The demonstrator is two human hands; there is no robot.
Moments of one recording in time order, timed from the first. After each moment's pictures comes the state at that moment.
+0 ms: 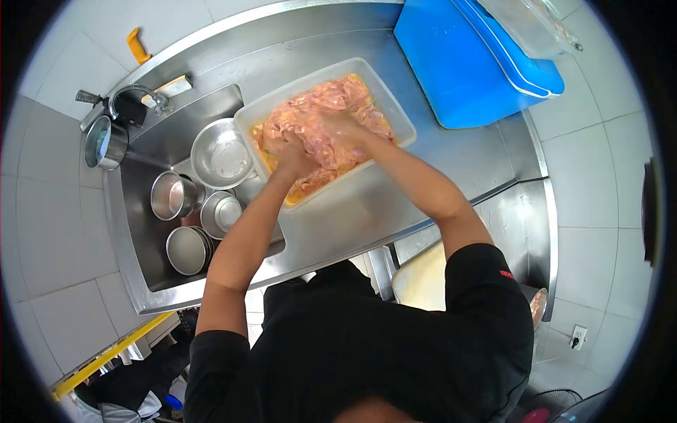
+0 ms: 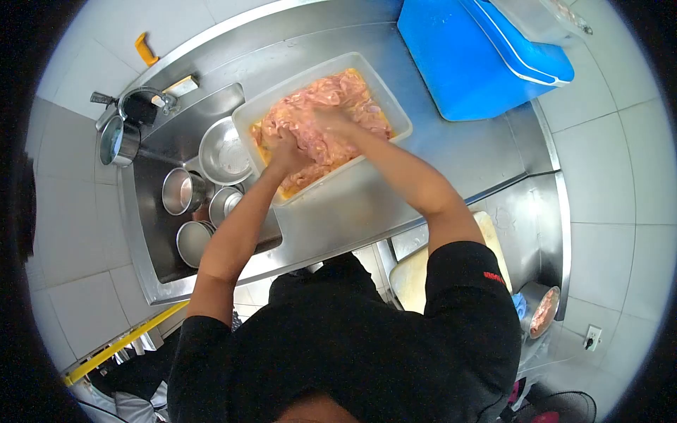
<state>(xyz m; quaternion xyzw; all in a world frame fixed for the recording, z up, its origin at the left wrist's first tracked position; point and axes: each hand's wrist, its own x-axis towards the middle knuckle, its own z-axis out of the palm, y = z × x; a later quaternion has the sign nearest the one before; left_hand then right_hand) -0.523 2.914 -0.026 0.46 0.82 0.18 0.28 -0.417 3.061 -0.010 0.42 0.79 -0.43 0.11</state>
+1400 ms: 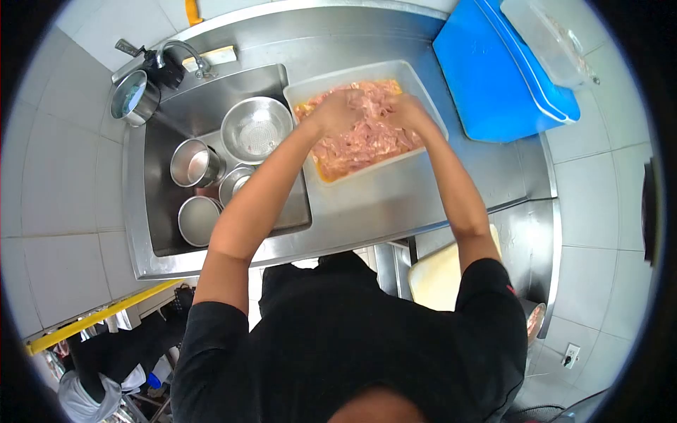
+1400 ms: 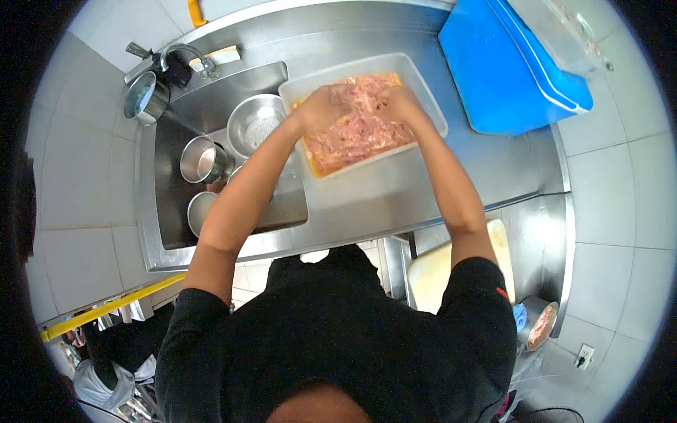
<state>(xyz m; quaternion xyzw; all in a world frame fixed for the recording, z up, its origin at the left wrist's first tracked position) -0.557 2.930 0.051 0.52 0.63 0.42 0.40 -0.389 3.065 0.056 0.25 0.96 -0.13 -0.04</state>
